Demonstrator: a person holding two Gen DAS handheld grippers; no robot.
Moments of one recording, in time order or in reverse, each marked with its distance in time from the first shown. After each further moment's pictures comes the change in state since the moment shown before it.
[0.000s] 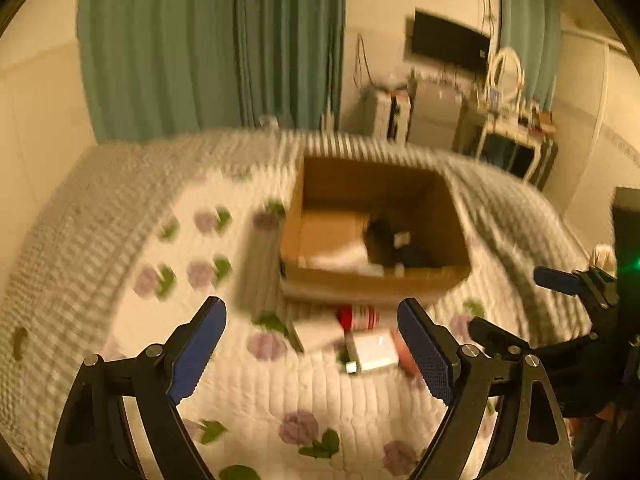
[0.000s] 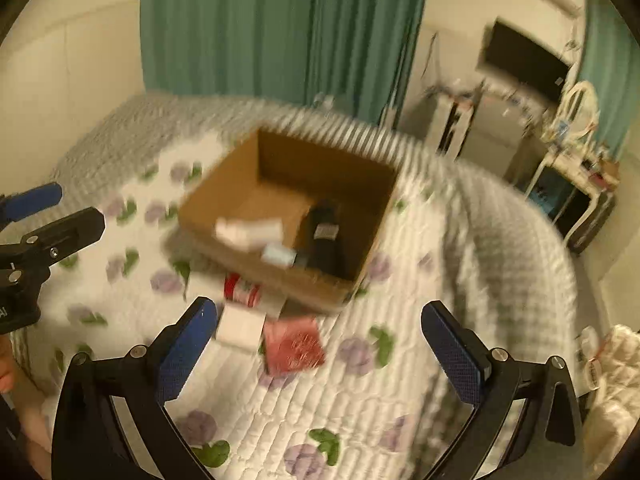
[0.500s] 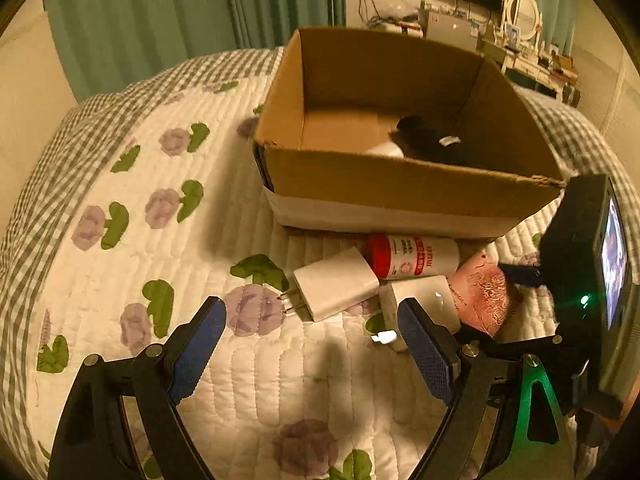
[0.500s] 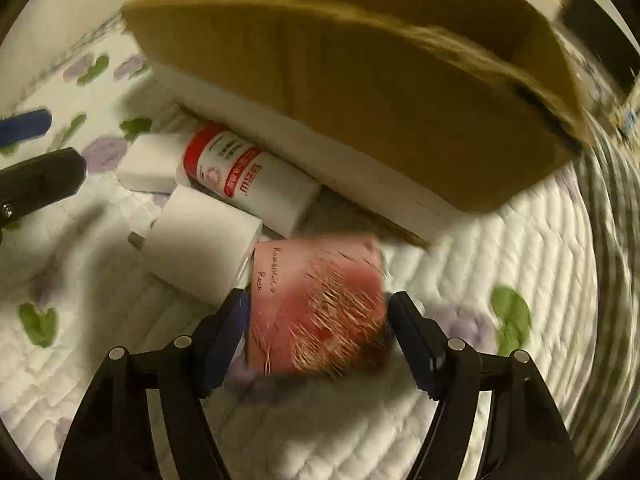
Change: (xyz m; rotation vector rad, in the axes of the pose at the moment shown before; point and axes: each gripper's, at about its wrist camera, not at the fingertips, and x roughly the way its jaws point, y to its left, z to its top) left arm 0.100 -0.009 -0.037 0.055 0.193 0.080; right arm 0.165 0.024 -0.057 -0.180 0.270 0.092
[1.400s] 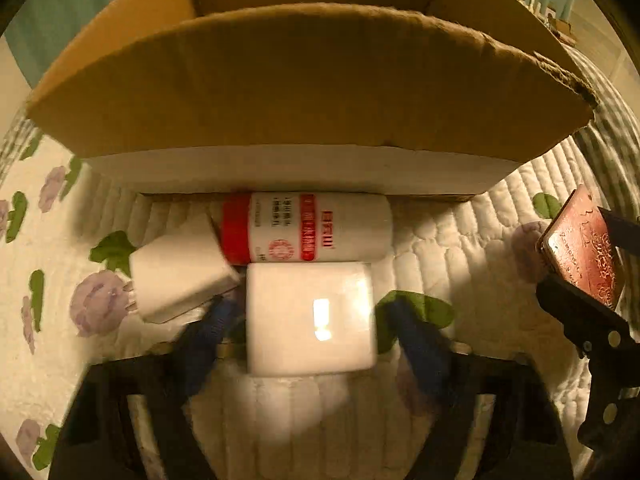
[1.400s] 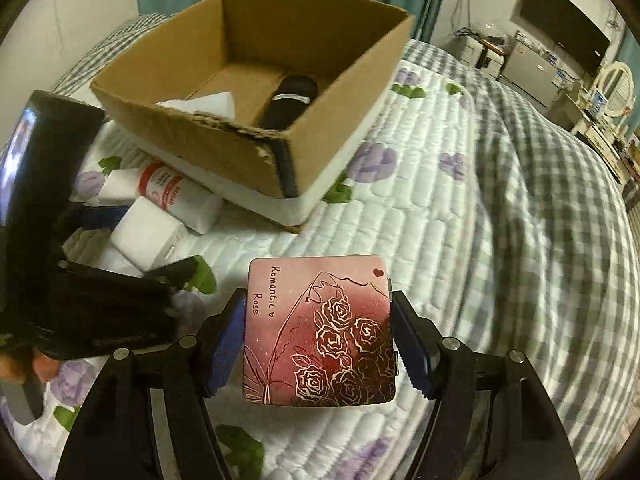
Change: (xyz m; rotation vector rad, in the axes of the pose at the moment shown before) left arm 0.066 -0.074 0.000 0.039 0.160 -0.038; right arm -0.057 -0.070 -0.033 0.106 -0.076 -0.042
